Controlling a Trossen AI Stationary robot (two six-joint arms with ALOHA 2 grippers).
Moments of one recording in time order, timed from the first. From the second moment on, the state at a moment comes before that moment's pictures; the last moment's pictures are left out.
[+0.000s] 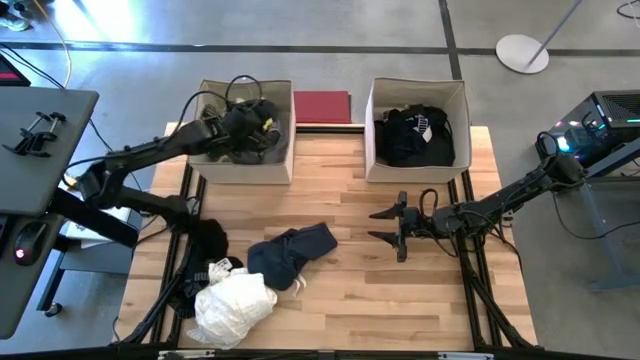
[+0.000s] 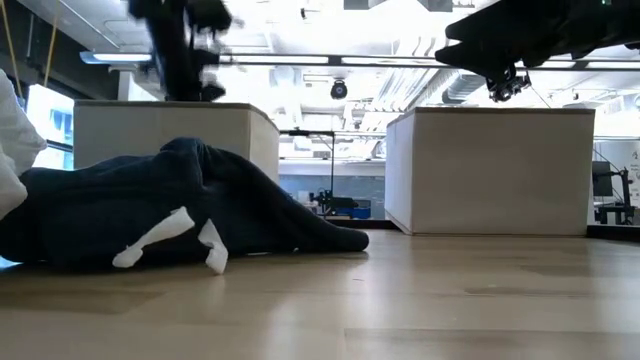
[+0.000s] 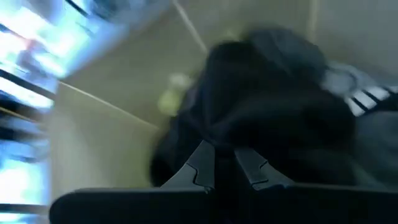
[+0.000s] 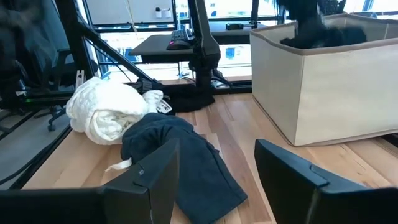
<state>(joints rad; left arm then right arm) 0.58 1.26 1.03 -0.70 -0.76 -0.17 0.38 1.04 0.36 0.56 0.44 0.09</state>
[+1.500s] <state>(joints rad) -0.13 1.36 1.34 -0.68 -0.43 -0.19 0.38 1.04 0.36 0.52 0.44 0.13</state>
